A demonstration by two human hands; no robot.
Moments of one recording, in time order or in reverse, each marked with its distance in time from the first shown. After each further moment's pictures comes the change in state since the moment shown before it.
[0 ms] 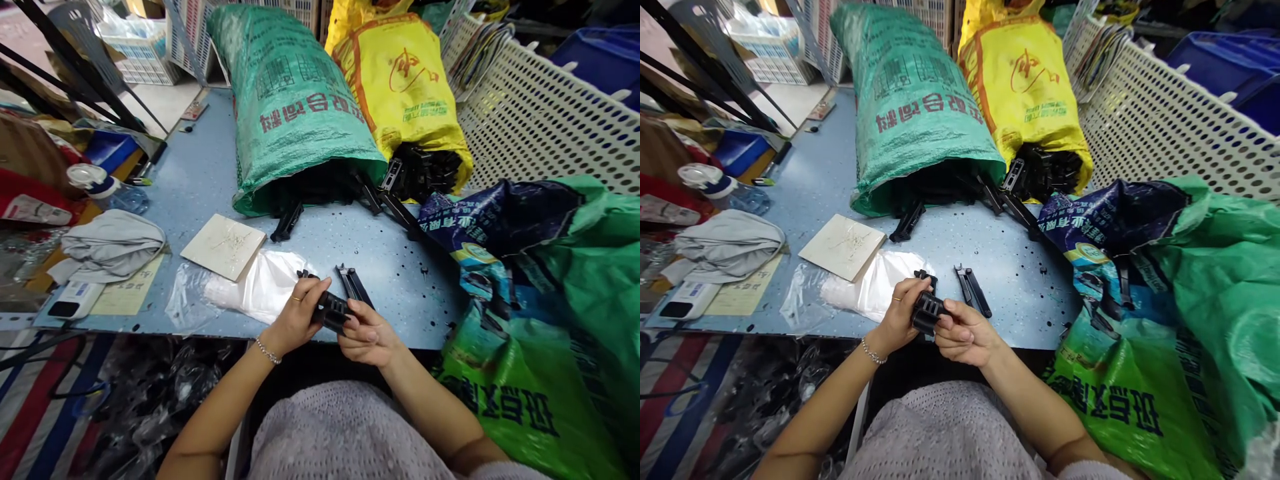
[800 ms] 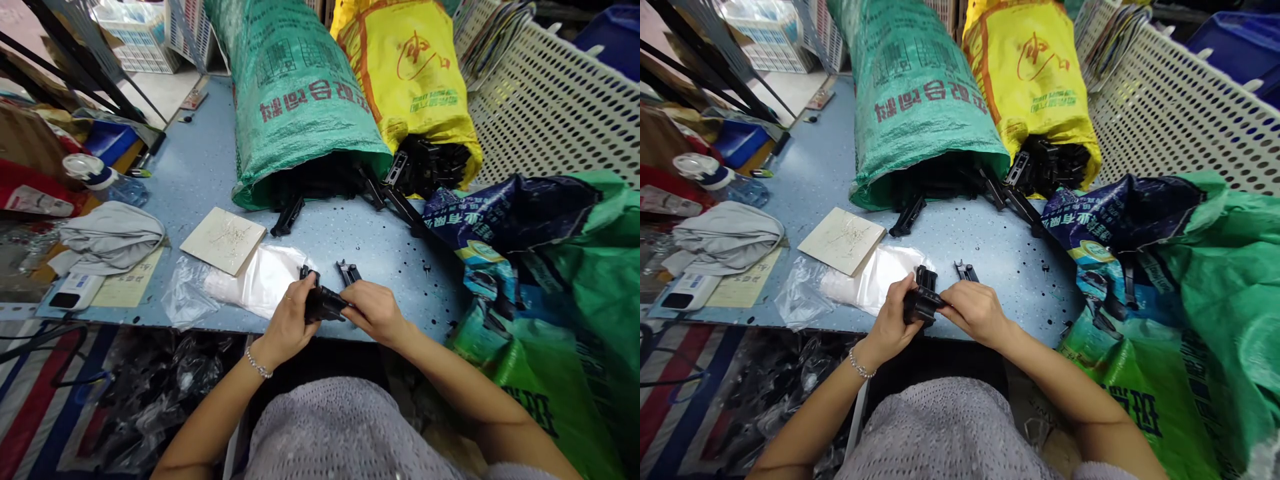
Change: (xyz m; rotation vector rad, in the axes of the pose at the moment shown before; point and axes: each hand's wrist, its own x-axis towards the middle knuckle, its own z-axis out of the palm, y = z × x) left_hand -0.011 0.015 -0.007 0.059 0.015 -0.133; right_hand -0.010 -0.037 0.001 -1.891 0.294 -0.711
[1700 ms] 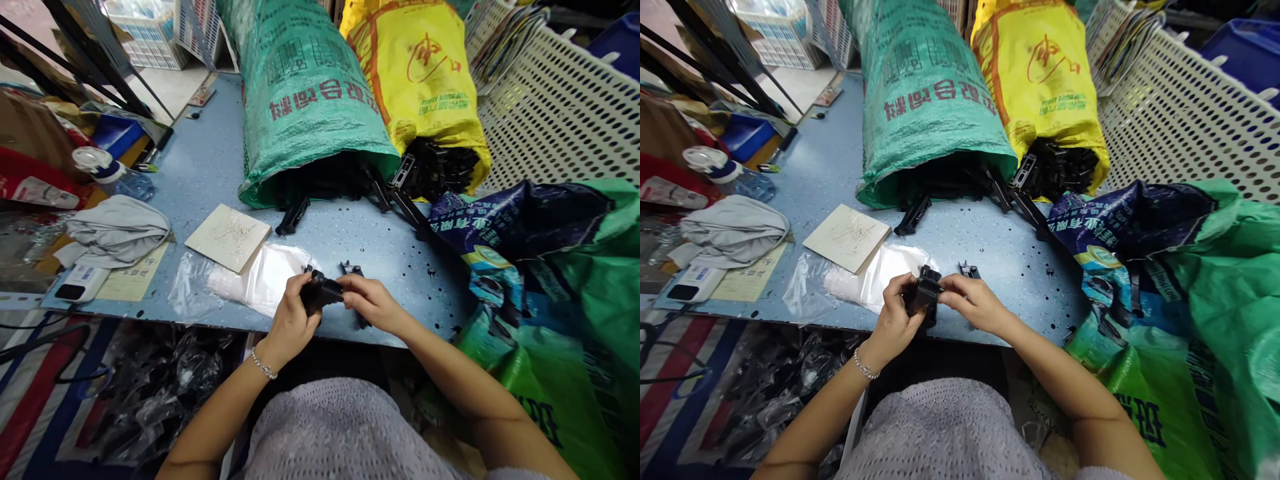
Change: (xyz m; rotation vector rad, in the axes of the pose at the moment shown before) left_hand -0.004 0.001 0.008 -0.026 0.121 -0.183; right_hand 0.014 0.015 0.006 0.254 -0.204 0.196
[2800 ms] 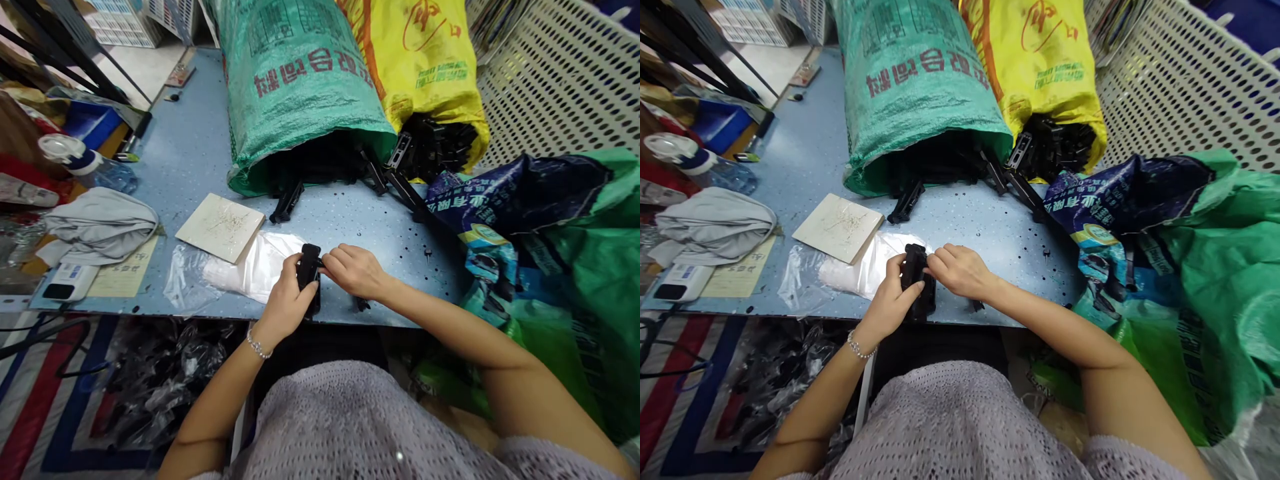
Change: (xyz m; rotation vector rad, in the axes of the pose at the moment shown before) left_hand 0.018 0.009 -0.014 -0.052 -0.201 -0.485; right_hand 0.031 0.011 0.011 -0.413 0.041 -0.060
